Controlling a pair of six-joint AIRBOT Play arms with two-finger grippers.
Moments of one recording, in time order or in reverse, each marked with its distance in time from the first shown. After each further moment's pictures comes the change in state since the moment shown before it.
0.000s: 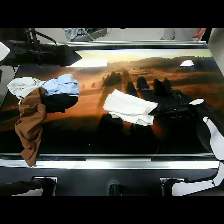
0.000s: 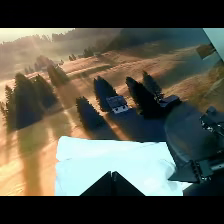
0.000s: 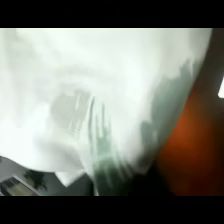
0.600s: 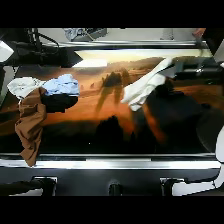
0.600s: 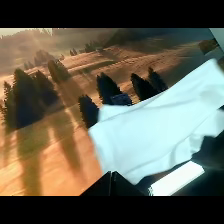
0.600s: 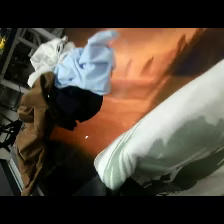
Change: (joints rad) left arm -0.002 -0.012 -0.004 0.002 0.000 0.003; right arm -0.044 0.025 0.644 0.198 0.297 -0.031
